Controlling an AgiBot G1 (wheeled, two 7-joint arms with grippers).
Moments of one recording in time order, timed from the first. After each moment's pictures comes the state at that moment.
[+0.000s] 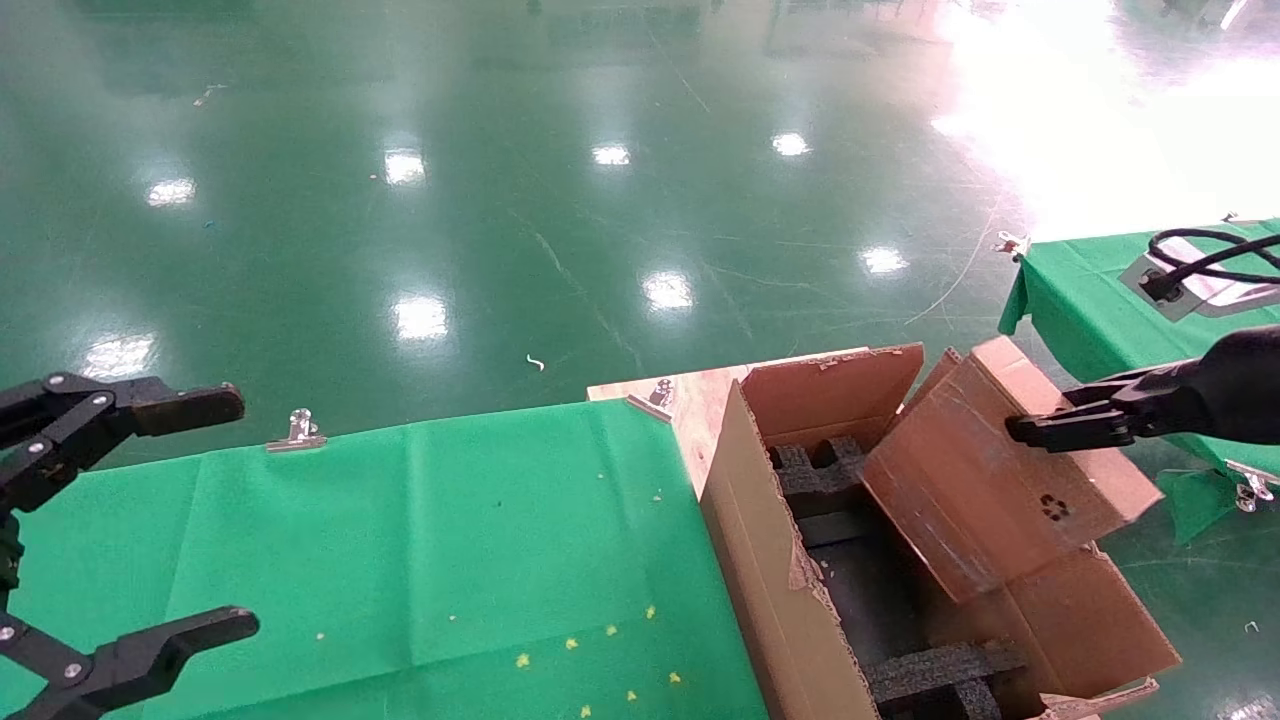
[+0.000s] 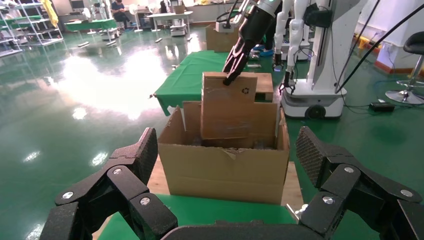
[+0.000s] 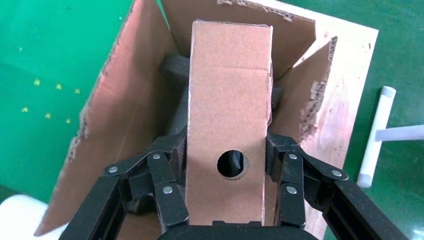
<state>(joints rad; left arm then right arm) -1.09 0.59 0.34 -1.27 0.69 1.47 -0.15 2.39 -0.31 -1.90 0.87 -1.11 -1.27 0.71</state>
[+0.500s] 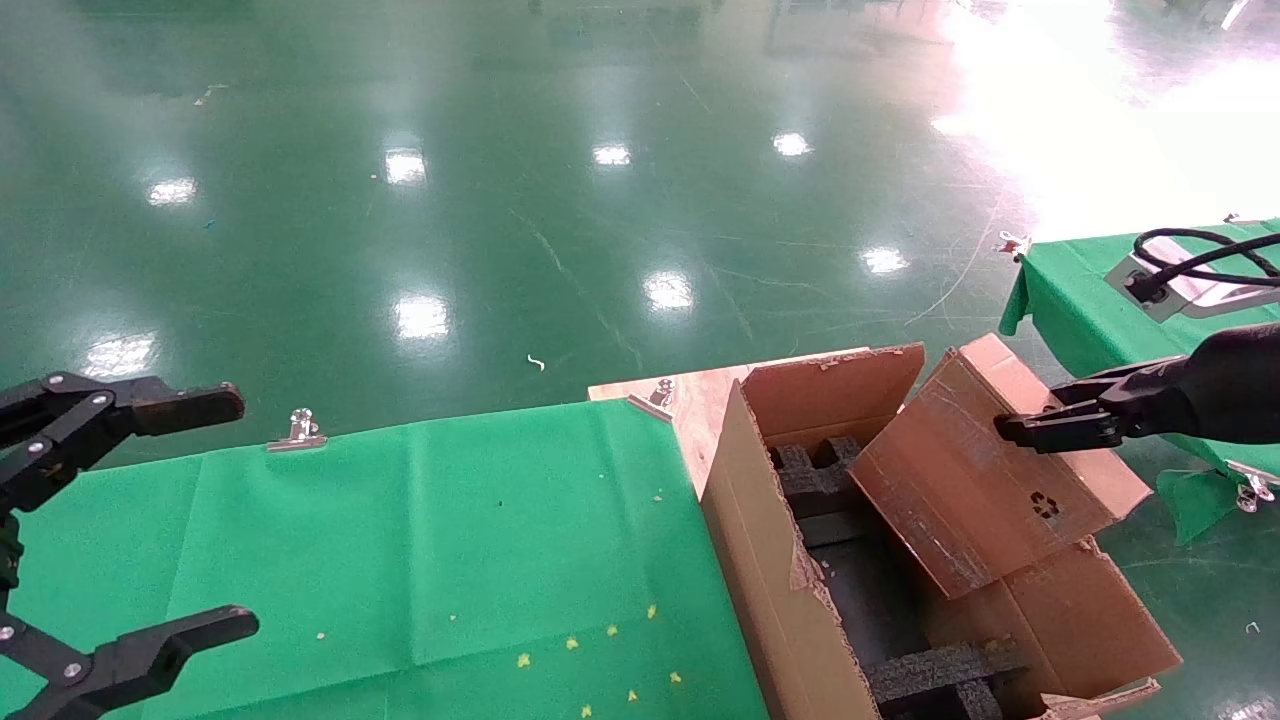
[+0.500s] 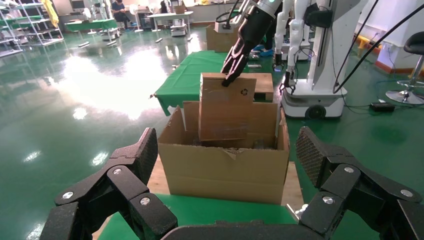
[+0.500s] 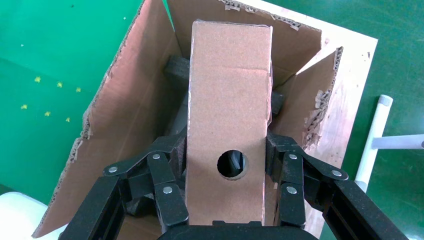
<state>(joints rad) -1.09 0.59 0.34 -1.27 0.69 1.47 -0.15 2.38 -0.27 -1.90 0.94 -1.12 -1.22 0.78</state>
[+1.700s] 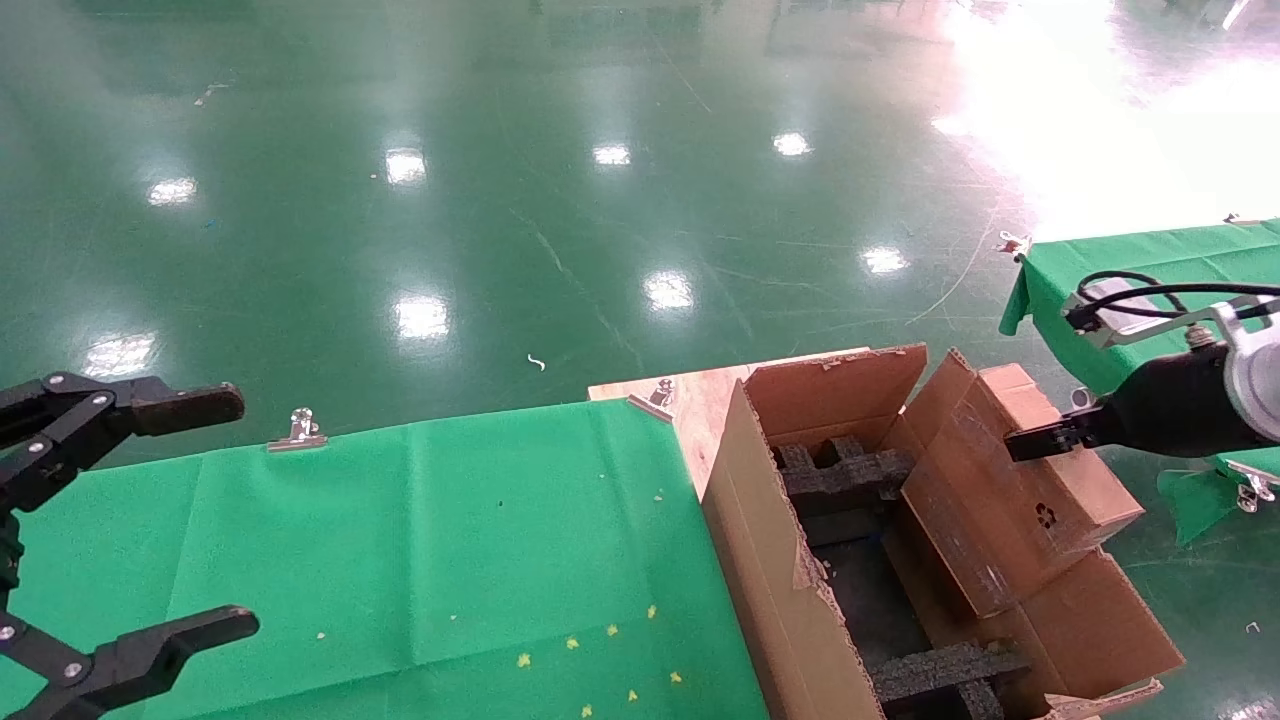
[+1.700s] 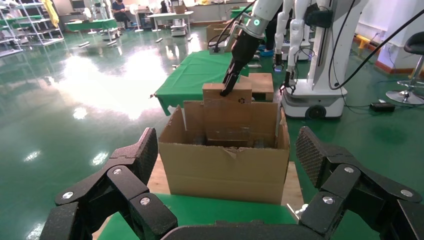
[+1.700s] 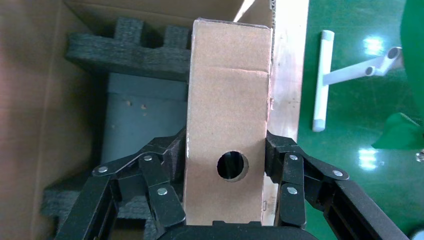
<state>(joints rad) -1.09 0.59 0.34 -1.26 0.69 1.47 -0.15 2.28 -0.37 -2.04 1.08 -1.45 -0.94 1.31</state>
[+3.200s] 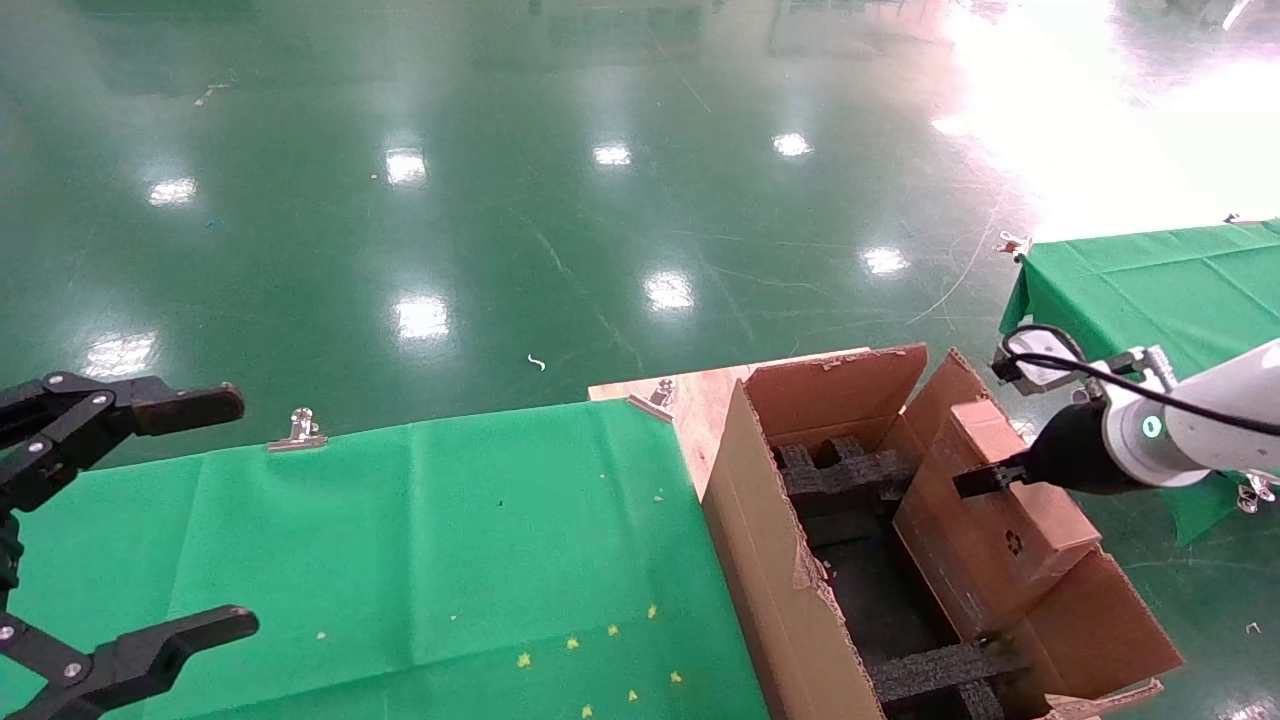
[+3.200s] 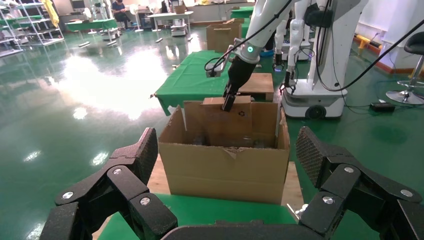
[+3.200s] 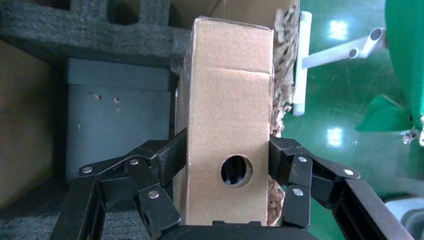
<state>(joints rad) -1.09 0.59 0.34 -1.26 0.69 1.47 -0.15 2.12 -0.48 -2.14 1.23 -1.75 -0.77 1.78</state>
